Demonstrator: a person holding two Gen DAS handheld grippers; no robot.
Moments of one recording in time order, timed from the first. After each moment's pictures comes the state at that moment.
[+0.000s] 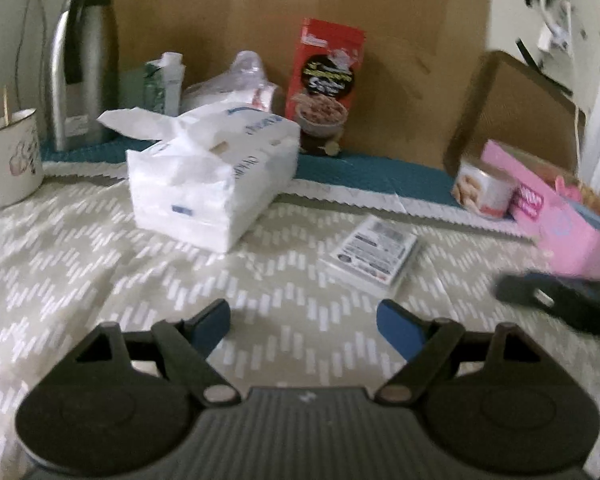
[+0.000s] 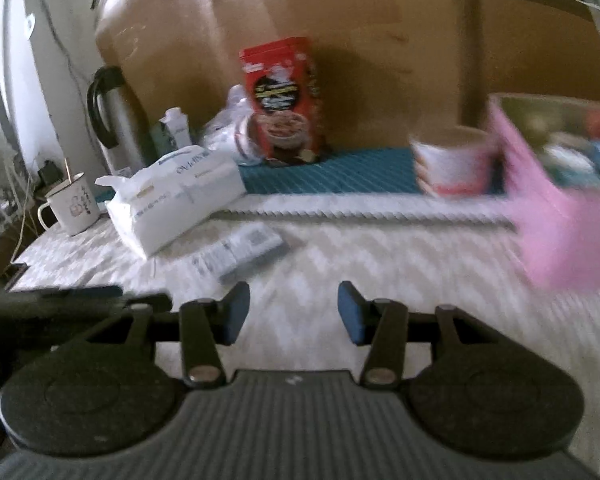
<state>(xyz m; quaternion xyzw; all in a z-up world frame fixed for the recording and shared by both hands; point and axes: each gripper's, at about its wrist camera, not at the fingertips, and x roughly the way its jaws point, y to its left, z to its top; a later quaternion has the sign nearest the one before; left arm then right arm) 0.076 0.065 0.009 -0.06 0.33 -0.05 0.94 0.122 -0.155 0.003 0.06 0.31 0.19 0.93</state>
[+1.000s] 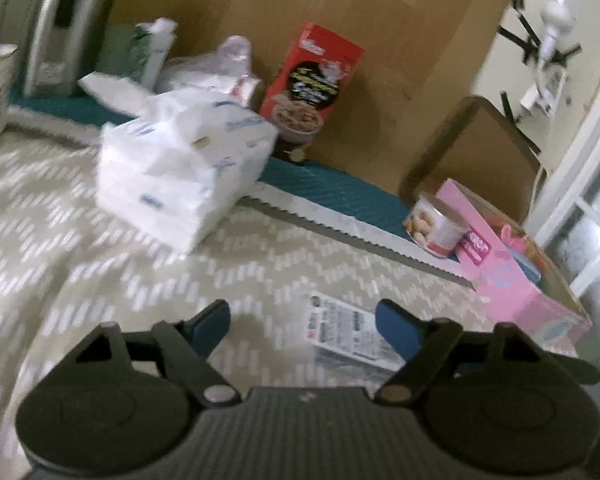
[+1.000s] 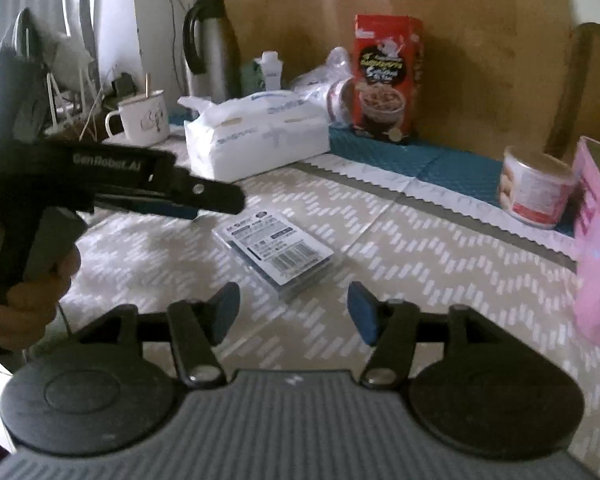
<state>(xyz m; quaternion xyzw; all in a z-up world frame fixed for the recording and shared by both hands) 0.090 0.084 0.018 -0.16 0.33 -0.13 0.92 0.097 -0.147 -0.003 -0.05 0.33 0.31 0.89</state>
